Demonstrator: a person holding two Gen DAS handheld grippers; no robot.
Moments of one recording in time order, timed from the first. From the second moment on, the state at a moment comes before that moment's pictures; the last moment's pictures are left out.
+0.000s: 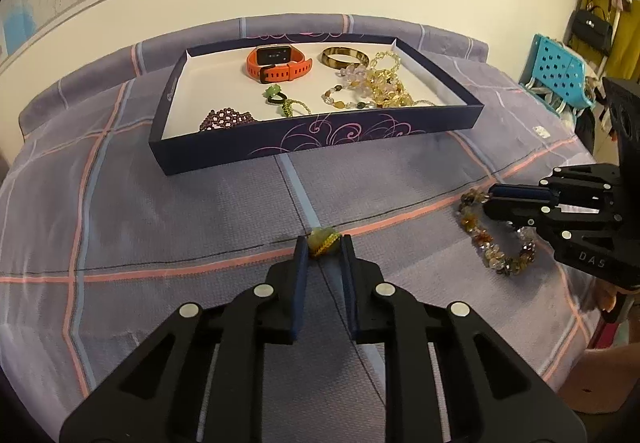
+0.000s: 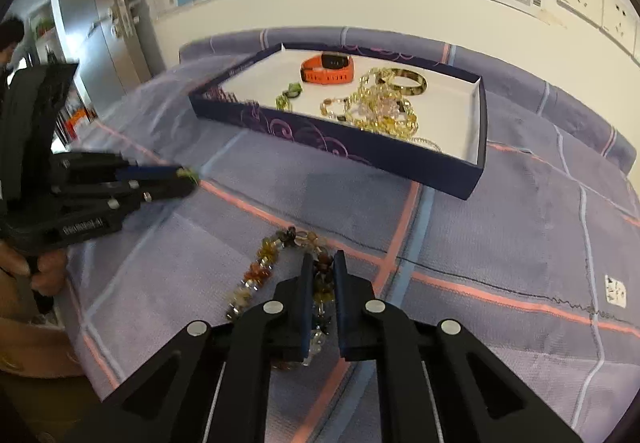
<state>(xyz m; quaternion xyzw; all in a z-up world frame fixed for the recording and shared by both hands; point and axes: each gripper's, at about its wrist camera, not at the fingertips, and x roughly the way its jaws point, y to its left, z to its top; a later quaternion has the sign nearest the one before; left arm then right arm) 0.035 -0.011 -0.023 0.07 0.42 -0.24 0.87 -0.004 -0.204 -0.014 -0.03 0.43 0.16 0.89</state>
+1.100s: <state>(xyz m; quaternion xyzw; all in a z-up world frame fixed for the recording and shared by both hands) 0.063 -0.010 0.025 0.05 0.37 -0.26 0.89 0.023 -0.192 0.070 -0.07 0.34 0.18 0.92</state>
